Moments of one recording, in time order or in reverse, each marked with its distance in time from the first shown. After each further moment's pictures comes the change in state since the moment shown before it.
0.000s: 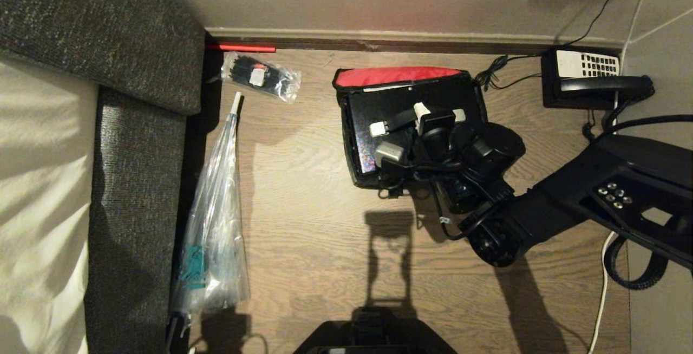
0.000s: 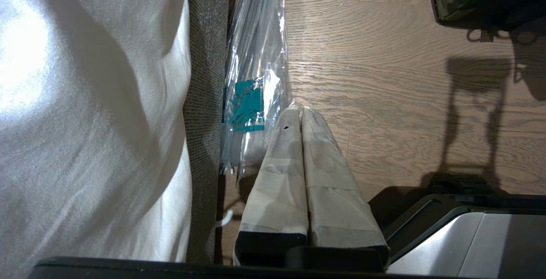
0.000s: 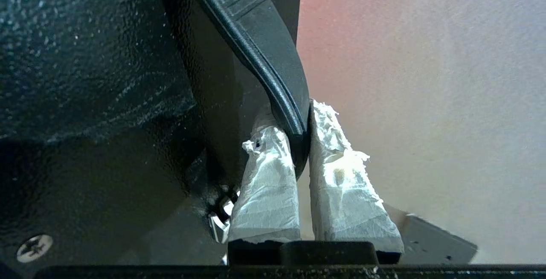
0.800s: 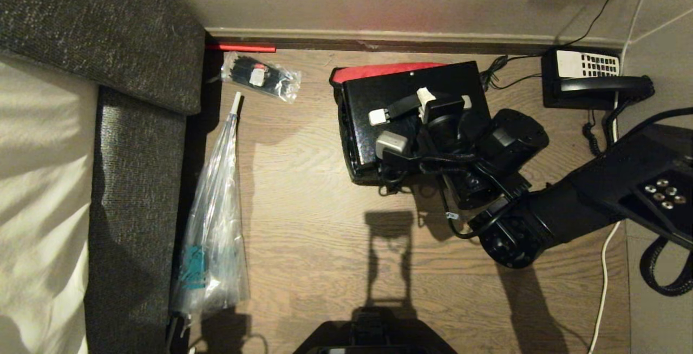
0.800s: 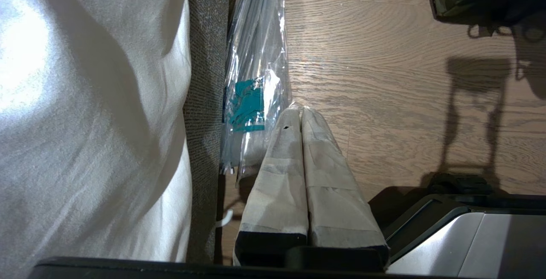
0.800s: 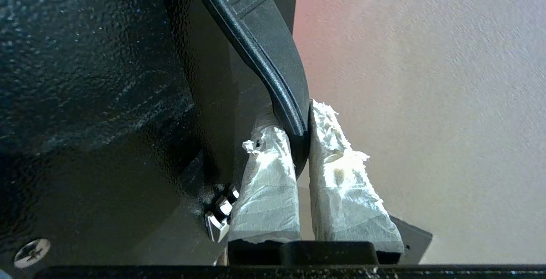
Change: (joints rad) left arm 0.000 0.000 0.000 0.000 0.000 0.000; right arm 0.038 -0.093 0.040 0.000 -0.008 -0.039
